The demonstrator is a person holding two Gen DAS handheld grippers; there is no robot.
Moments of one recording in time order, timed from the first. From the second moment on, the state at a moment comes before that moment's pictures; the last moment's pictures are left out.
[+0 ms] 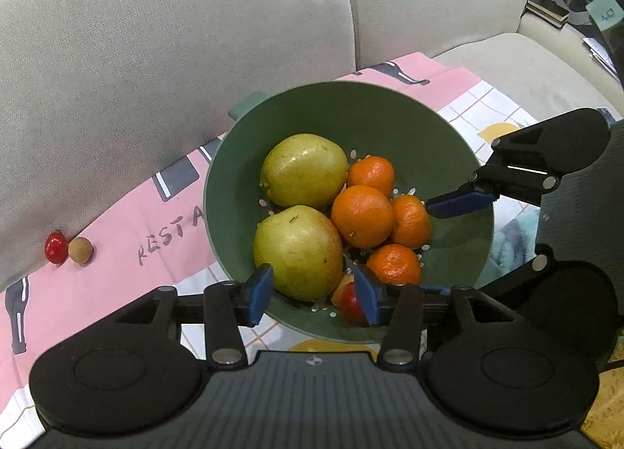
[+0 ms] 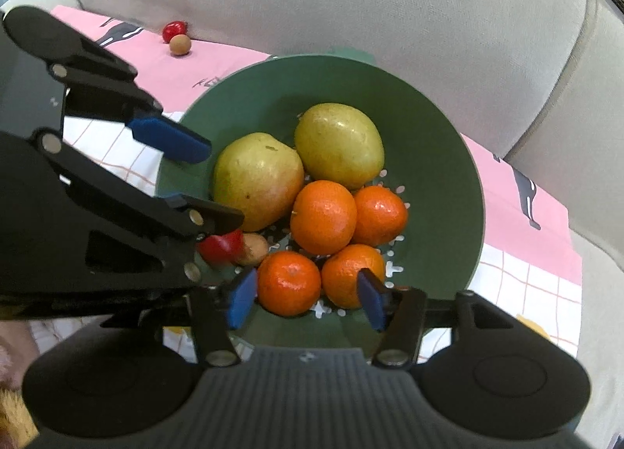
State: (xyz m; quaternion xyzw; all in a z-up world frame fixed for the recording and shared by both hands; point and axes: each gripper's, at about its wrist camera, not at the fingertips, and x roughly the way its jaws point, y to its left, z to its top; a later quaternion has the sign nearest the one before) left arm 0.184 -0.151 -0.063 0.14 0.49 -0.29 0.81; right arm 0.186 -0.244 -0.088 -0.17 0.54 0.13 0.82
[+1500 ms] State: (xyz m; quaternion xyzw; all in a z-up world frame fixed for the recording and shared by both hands) left arm 0.211 -0.003 -0.022 0.04 0.46 -0.12 0.88; right arm 0.199 -0.150 -0.047 -0.11 0.44 0.12 0.88
